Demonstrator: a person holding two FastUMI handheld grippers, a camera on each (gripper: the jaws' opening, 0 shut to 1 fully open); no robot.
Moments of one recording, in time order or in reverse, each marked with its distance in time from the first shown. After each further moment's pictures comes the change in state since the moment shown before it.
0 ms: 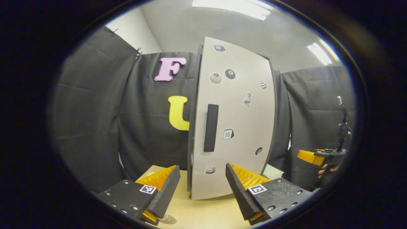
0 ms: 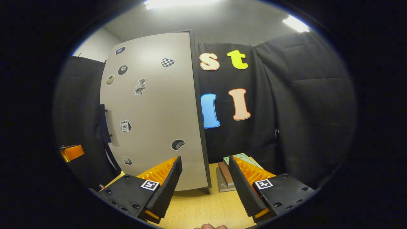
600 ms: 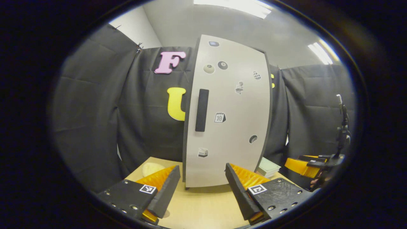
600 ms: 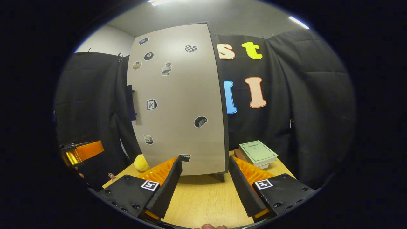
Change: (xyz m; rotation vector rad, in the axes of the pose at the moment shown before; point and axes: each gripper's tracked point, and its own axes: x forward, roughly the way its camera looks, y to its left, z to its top) left arm -0.027 -0.028 -0.040 0.011 0.048 -0.021; right arm -0.027 0.041 -0.051 -0.012 0.124 0.143
